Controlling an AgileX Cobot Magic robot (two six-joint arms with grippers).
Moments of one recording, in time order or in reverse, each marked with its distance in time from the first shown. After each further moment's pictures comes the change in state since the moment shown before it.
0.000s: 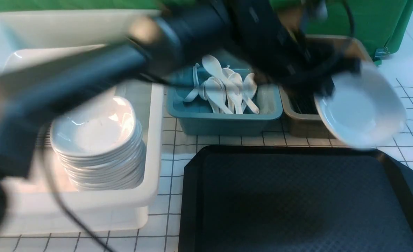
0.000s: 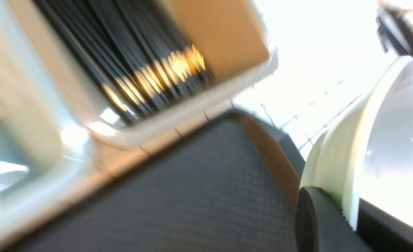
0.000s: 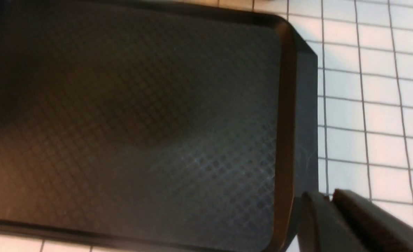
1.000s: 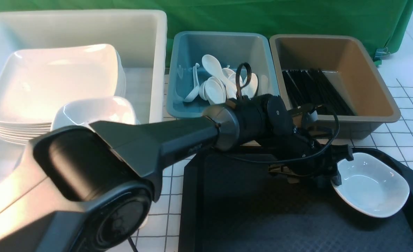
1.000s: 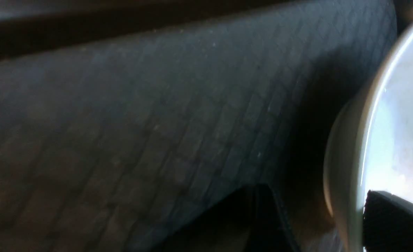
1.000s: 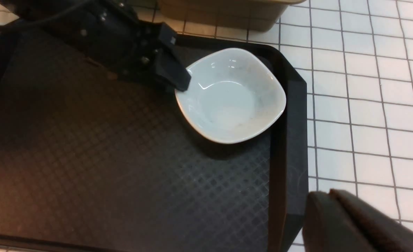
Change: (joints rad) right arm 0.000 -0.001 -0.082 -0.002 0.032 0.000; left arm -0.103 0.470 0.001 -0.325 -0.164 -0.046
